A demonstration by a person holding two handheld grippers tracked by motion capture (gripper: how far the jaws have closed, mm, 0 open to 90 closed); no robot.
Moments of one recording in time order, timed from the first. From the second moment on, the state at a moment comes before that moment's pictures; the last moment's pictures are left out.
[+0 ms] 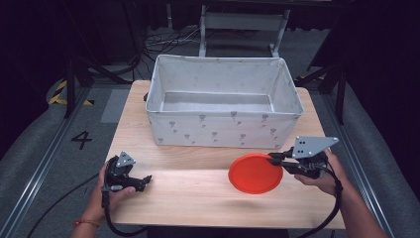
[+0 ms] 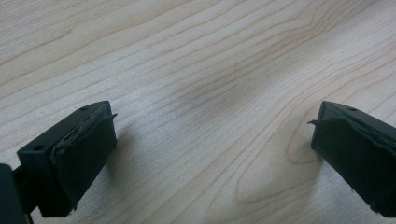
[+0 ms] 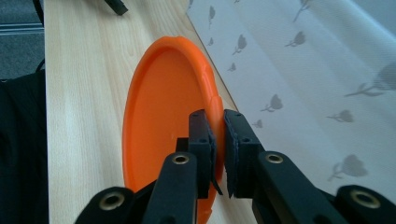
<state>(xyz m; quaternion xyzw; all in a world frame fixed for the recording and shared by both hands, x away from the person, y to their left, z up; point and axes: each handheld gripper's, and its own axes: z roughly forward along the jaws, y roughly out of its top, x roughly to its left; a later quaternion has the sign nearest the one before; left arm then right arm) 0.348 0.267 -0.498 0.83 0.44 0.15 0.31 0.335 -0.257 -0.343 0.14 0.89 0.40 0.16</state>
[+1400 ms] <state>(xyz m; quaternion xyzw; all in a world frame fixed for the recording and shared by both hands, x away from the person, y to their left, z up) 0.347 0.266 -0.498 0.83 0.44 0.16 0.31 0.357 -0.294 -0.222 0.14 0.88 0.40 0.23</state>
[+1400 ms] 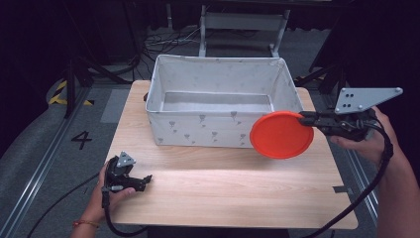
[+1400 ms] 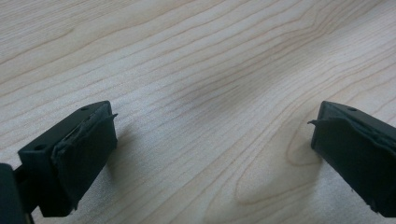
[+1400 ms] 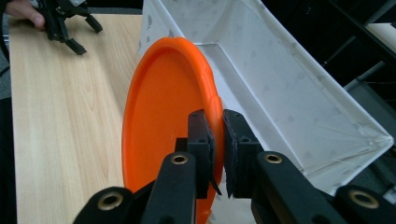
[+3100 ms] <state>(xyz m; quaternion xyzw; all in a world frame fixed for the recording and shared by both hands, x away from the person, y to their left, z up) 0.348 0.266 -0.499 0.83 0.44 0.15 0.31 0.485 -0.274 -0.199 0.20 0.87 0.35 0.27</state>
